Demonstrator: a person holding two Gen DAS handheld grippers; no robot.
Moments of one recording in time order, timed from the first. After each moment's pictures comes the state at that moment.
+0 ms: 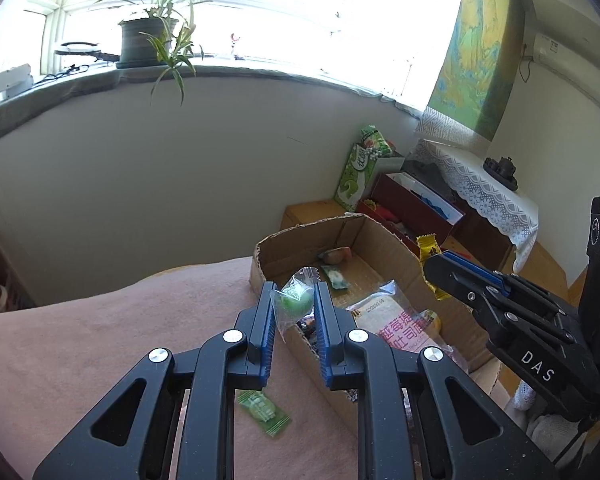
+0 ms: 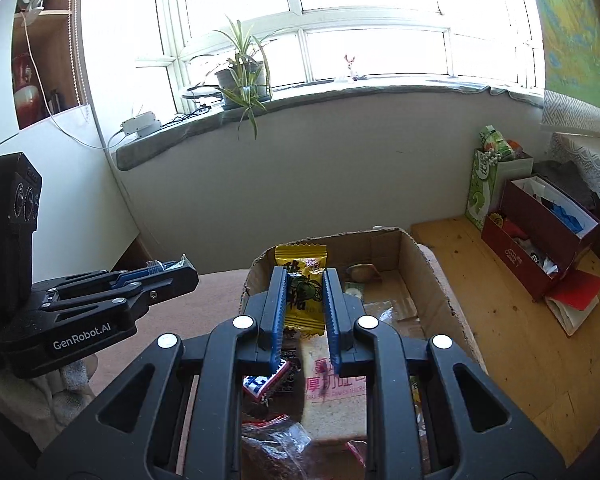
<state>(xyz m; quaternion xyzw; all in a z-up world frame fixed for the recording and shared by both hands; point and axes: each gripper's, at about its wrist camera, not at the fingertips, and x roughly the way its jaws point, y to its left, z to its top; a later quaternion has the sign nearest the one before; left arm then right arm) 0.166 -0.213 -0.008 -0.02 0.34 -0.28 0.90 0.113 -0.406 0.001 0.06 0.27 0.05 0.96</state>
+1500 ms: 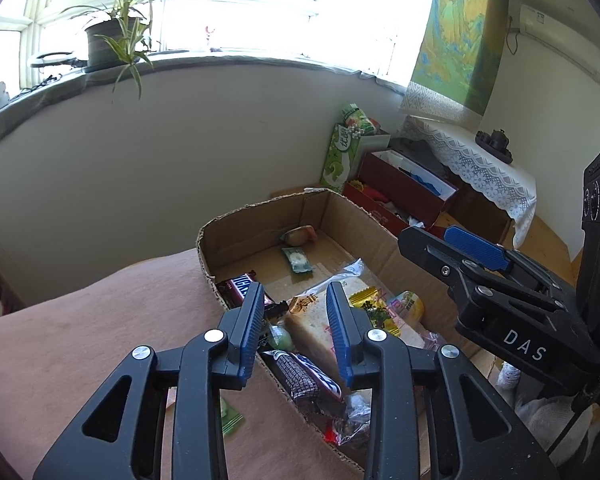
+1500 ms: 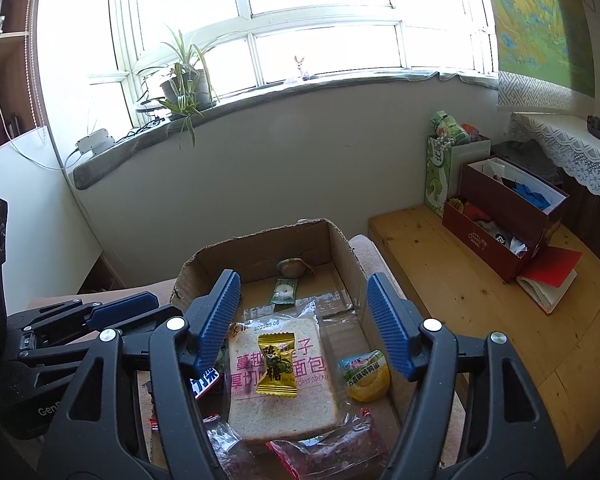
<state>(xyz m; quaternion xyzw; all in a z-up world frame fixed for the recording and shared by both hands) 0.149 -0.254 -0.016 0.01 0.35 -0.29 0.89 0.113 -0.455 -0.010 0.09 0.27 -0.01 0.96</state>
